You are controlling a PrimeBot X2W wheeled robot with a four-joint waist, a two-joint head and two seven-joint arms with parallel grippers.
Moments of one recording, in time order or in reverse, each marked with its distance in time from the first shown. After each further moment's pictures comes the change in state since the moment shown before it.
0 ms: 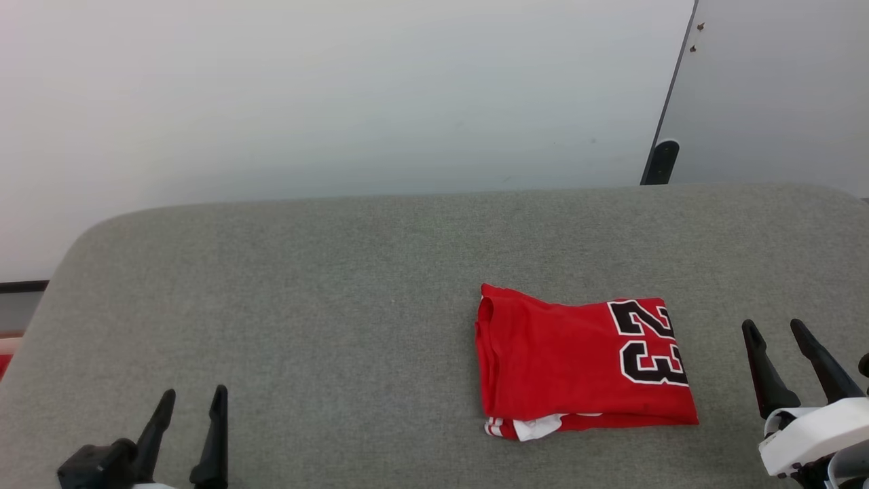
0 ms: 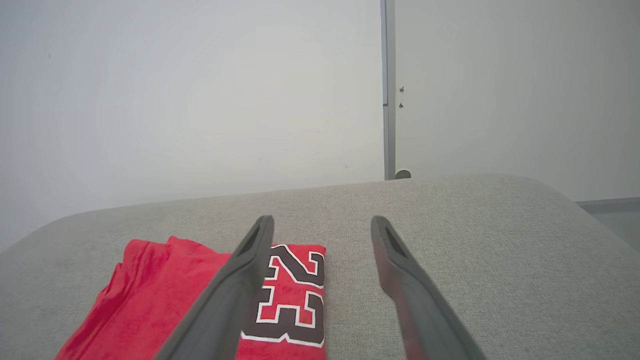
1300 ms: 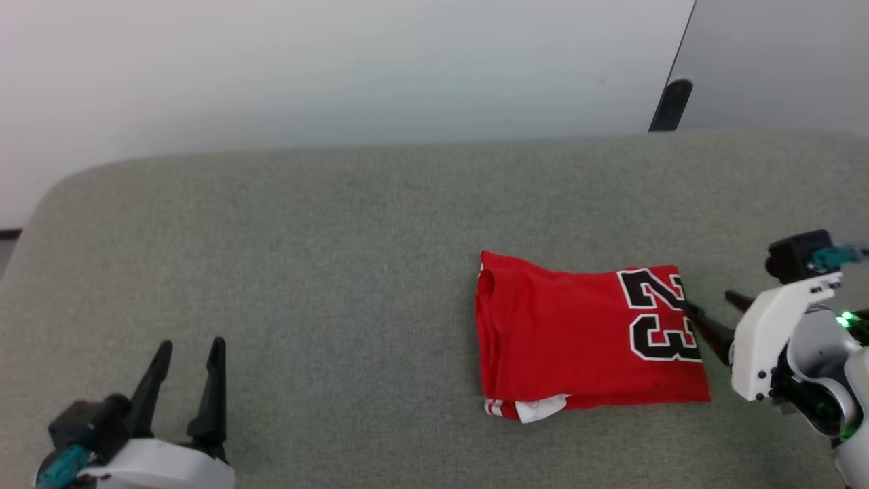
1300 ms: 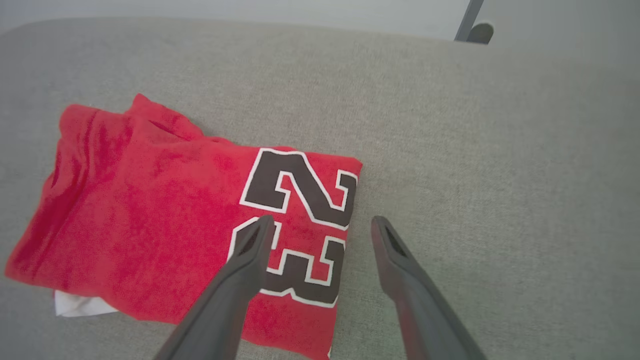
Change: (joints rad) left arm -0.094 0.014 -0.014 -0.001 -0.023 0.003 -0.001; right arm -0.325 -0.119 0.256 0.101 0.084 0.000 0.559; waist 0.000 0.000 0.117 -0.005
